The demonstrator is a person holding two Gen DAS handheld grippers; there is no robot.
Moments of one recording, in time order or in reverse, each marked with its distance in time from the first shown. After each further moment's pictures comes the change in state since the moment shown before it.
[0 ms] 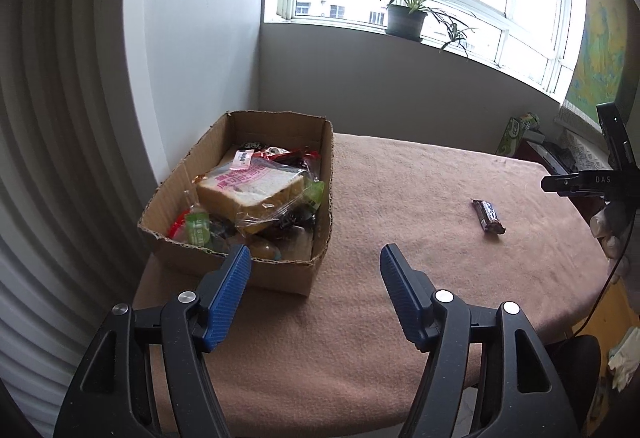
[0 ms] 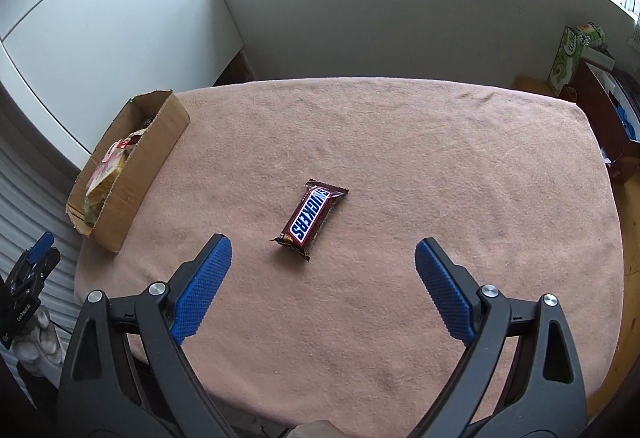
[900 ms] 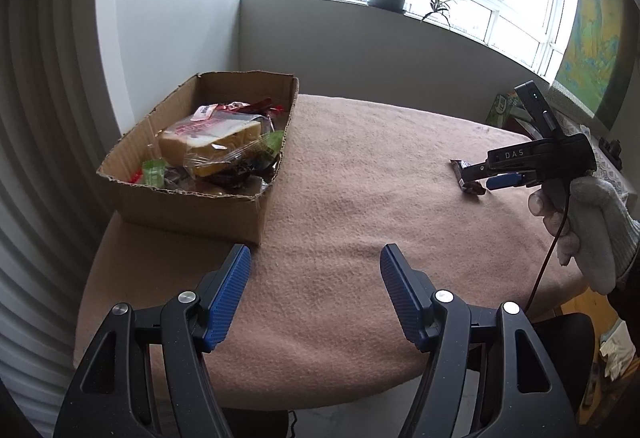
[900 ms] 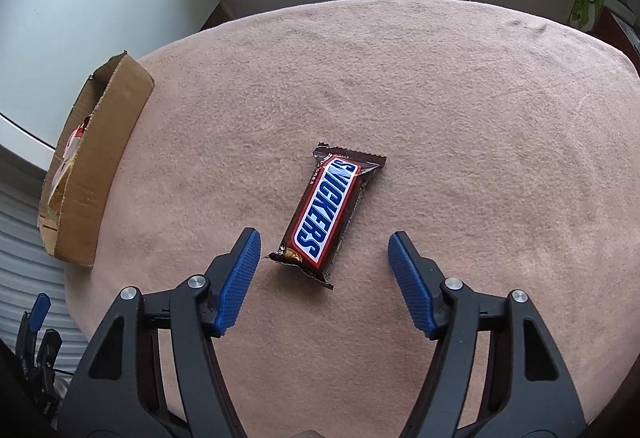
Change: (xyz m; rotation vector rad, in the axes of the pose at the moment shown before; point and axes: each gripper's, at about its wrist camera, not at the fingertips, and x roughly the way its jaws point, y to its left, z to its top) left arm 0.009 -0.031 -0.034 0.005 0.076 -0.040; right arm 0.099 0.012 0.012 0.068 0.188 -0.007
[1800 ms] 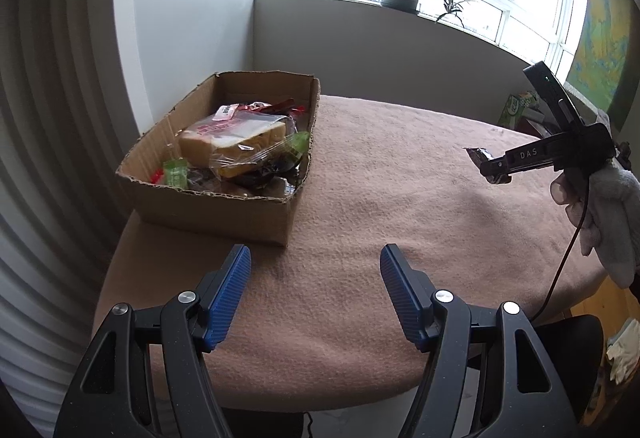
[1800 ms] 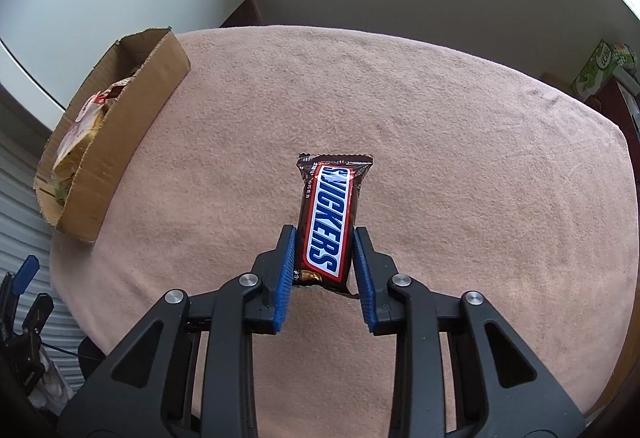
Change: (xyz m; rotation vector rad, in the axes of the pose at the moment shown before) left arm 0.000 0.018 0.002 -0.009 0.001 0.041; right arm -0.033 0.057 0.009 -0.183 -0.047 -0.052
